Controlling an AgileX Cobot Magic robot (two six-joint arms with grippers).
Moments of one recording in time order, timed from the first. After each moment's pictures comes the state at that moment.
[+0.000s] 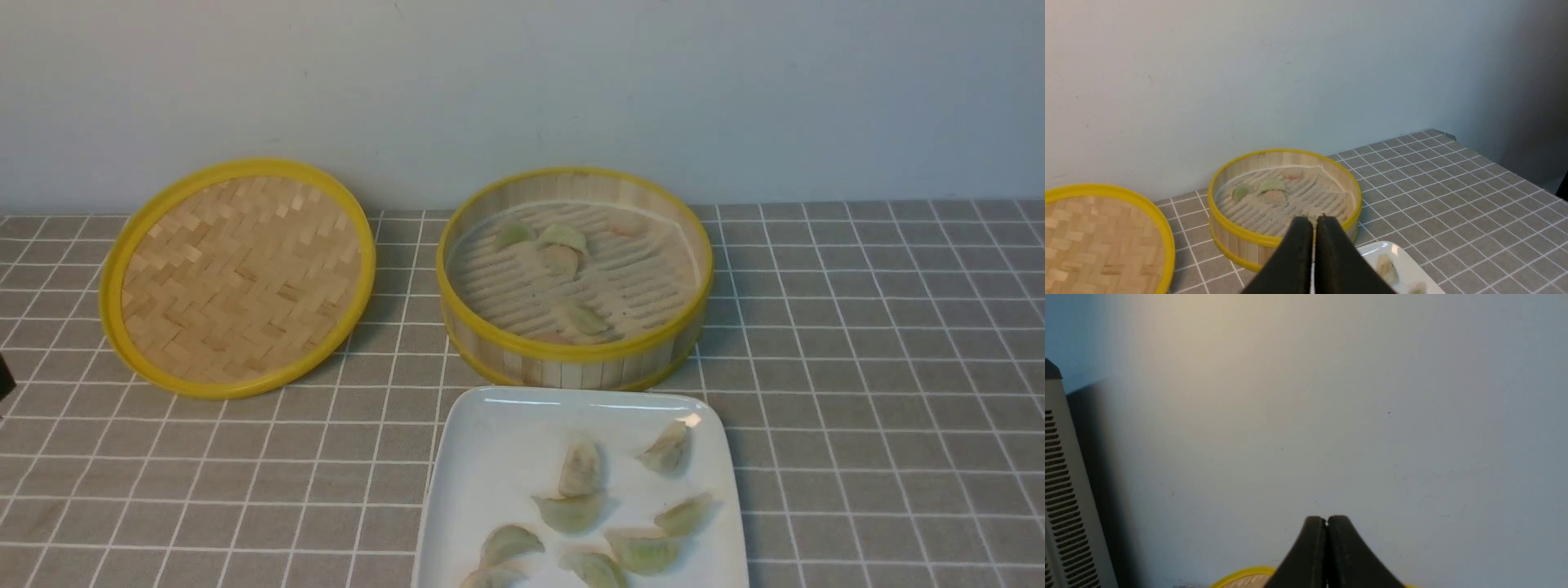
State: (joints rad) right arm 0.53 -0.02 -0.51 -0.25 0.41 0.49; left arm -0.63 0.33 -0.69 0.11 0.56 -0.20
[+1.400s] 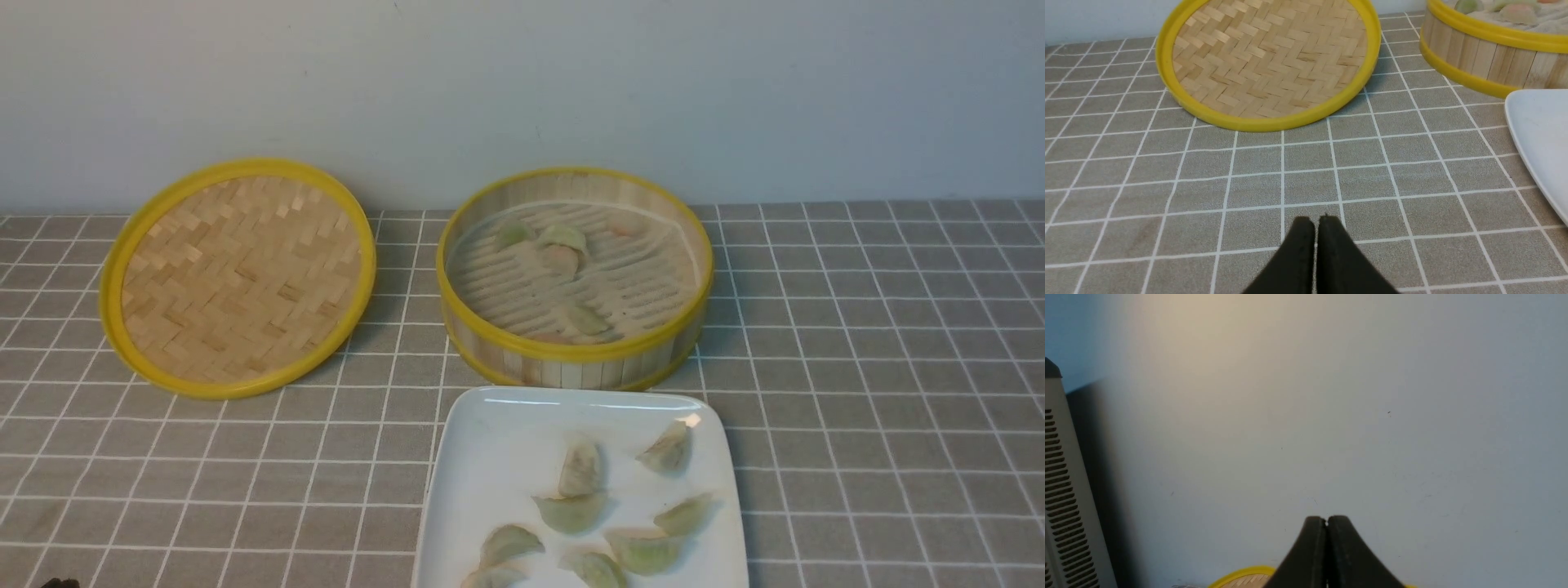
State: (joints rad) right arm 0.53 -0.02 -0.51 -0.25 0.41 0.49; left arm -0.06 -0.01 0.03 -0.07 0.37 0.06
